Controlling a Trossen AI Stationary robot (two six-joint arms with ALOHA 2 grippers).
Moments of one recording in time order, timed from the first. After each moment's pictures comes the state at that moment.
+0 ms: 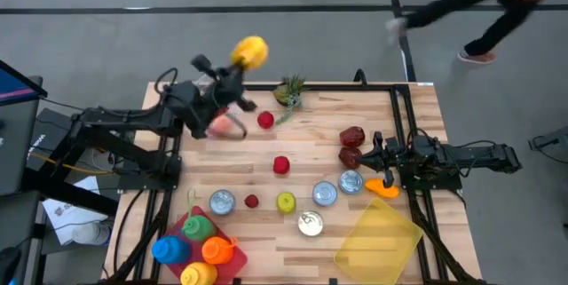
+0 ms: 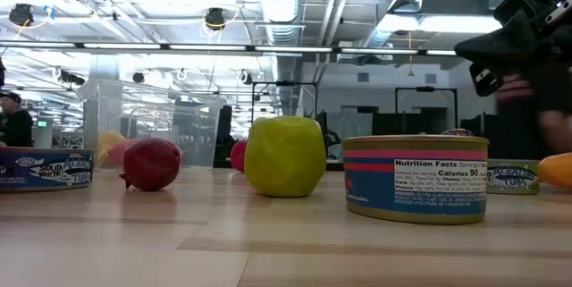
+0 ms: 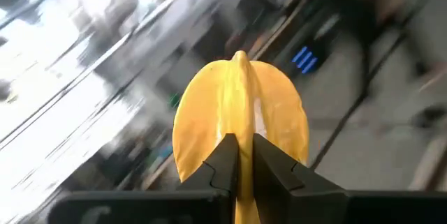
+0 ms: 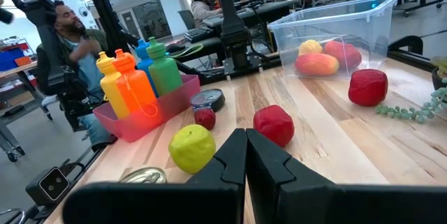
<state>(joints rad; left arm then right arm) 0.02 1.24 1.26 0.17 -1.08 0.92 0.03 0.07 0.01 0.01 0.00 0.26</state>
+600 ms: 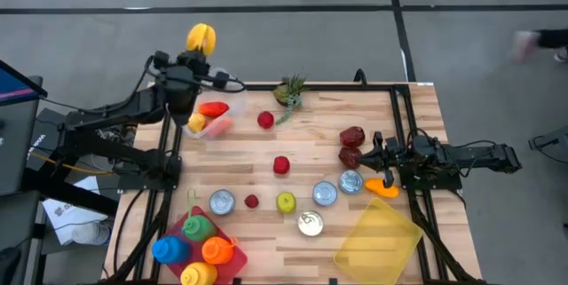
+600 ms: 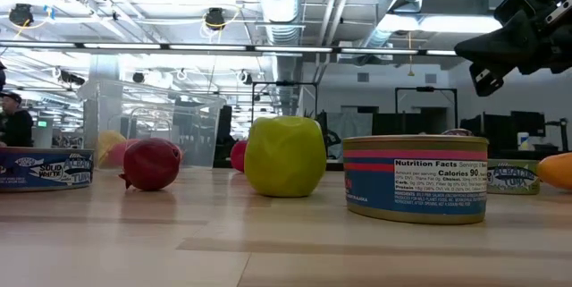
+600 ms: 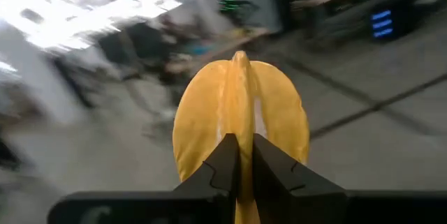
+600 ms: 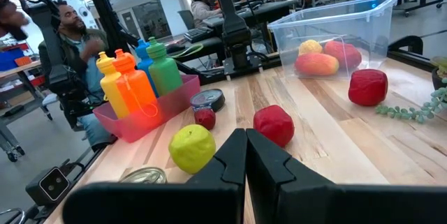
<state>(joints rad) 0.17 1.11 1.26 -0.34 -1.30 0.17 0.03 0.07 0.01 0.01 0.00 0.26</state>
